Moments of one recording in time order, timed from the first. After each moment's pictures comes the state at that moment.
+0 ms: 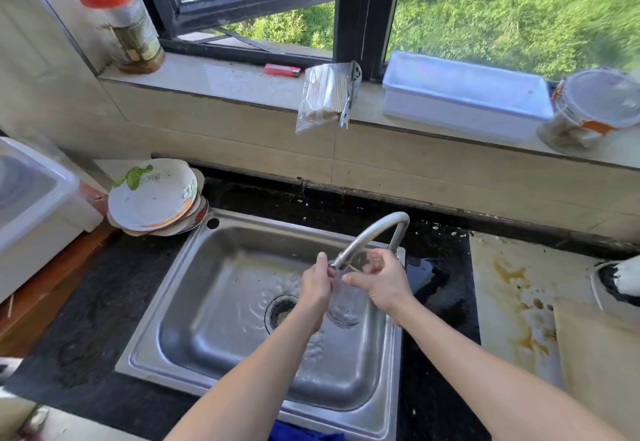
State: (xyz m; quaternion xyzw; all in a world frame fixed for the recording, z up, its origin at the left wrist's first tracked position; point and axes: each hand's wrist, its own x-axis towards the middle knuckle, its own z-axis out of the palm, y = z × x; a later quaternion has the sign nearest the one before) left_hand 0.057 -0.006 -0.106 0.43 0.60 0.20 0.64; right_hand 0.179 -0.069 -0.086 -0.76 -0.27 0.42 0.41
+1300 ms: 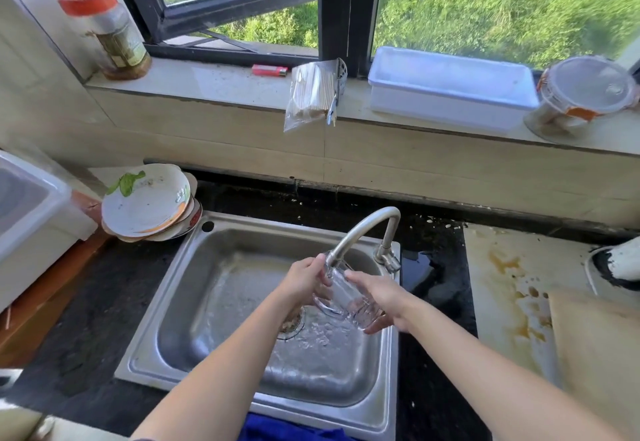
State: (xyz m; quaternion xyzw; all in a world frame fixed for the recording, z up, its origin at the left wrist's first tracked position) left_hand 0.039 0.012 -0.093 0.54 0.54 0.08 0.65; right_hand 0.187 -0.087 -0.083 -0.70 -0.15 0.64 0.28
